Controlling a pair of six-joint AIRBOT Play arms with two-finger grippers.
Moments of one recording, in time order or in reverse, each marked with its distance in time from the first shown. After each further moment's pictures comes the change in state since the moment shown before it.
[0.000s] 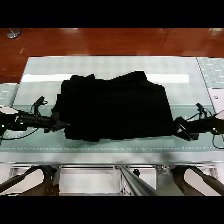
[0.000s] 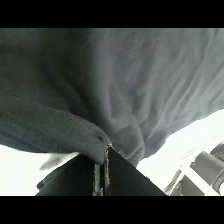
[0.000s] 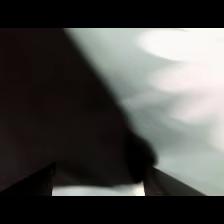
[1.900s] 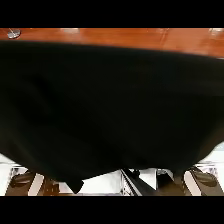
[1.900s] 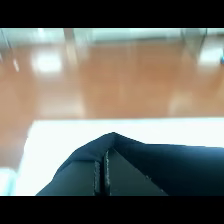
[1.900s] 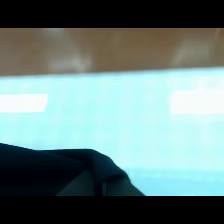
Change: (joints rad) left arm -0.108 0.696 0.922 0.643 -0.013 -0.307; right arm 0.220 0.543 1.082 -0.193 0.435 0.145
